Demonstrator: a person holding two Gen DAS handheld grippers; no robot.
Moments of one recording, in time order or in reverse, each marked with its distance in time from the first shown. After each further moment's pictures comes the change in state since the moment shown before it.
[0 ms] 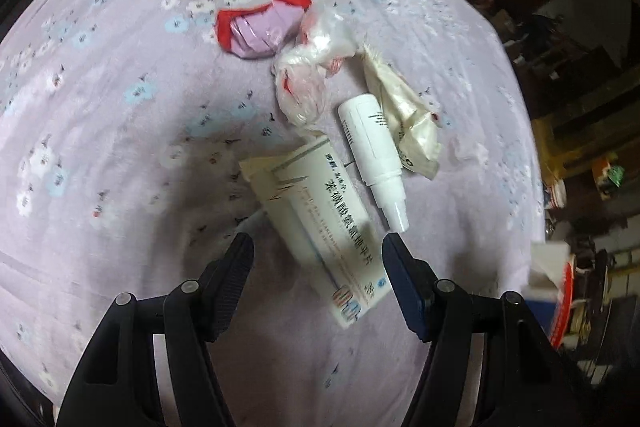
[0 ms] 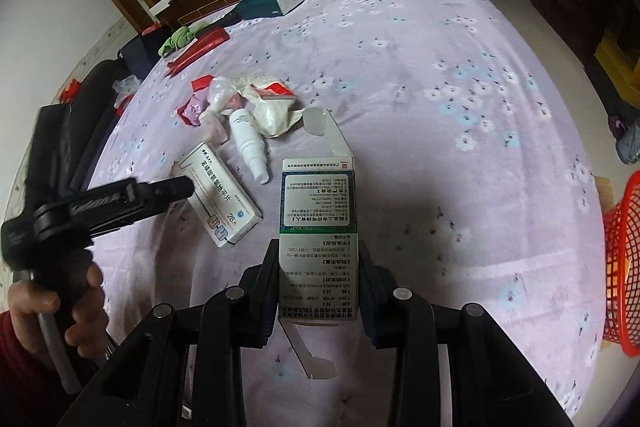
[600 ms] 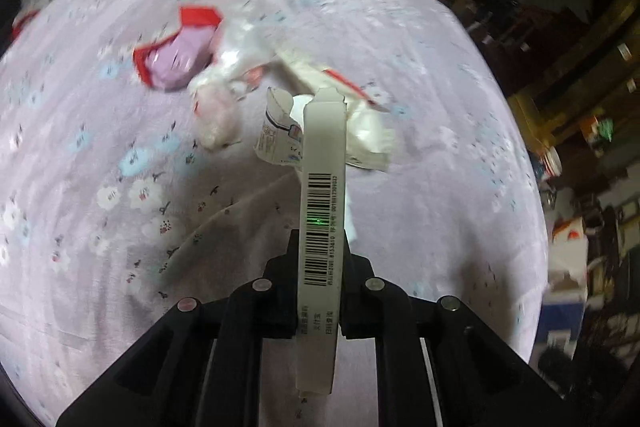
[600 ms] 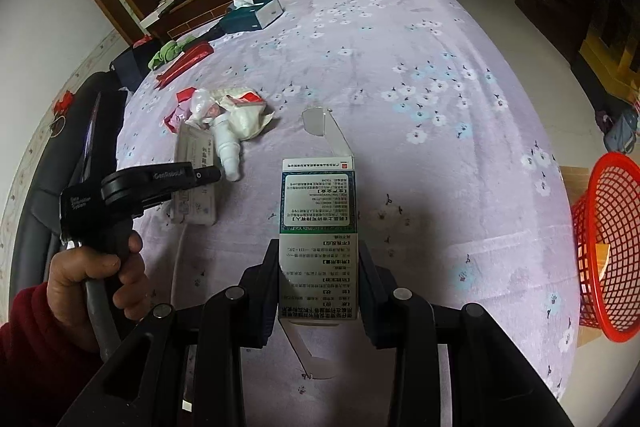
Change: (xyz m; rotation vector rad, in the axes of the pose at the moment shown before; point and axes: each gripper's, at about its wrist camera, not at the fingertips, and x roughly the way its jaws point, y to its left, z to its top) left arm 0.006 -0.041 -0.009 0.213 -0.089 -0.041; right arm -0.029 -0.030 -0.015 0.025 -0.035 -0.027
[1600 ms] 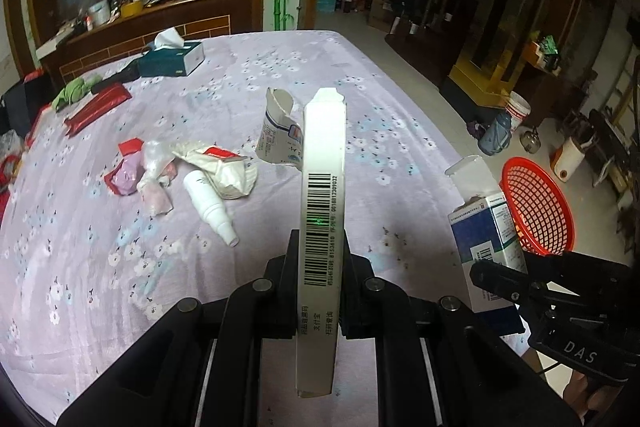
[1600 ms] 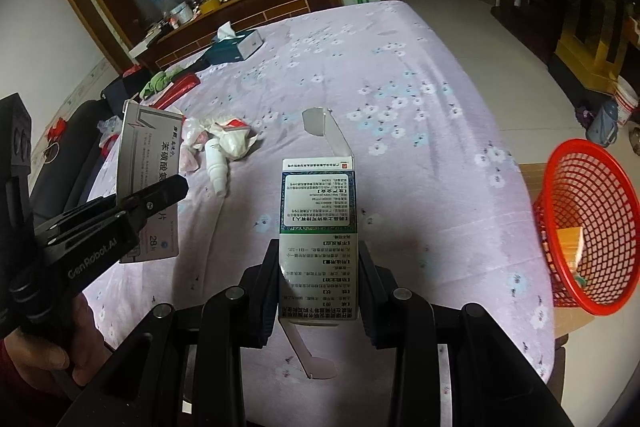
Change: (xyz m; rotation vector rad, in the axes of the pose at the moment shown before) left arm -0.085 -0.112 -0.049 0.386 -0.182 -0.003; right arm -0.044 -0.016 -0.018 0.058 -0.104 -0.046
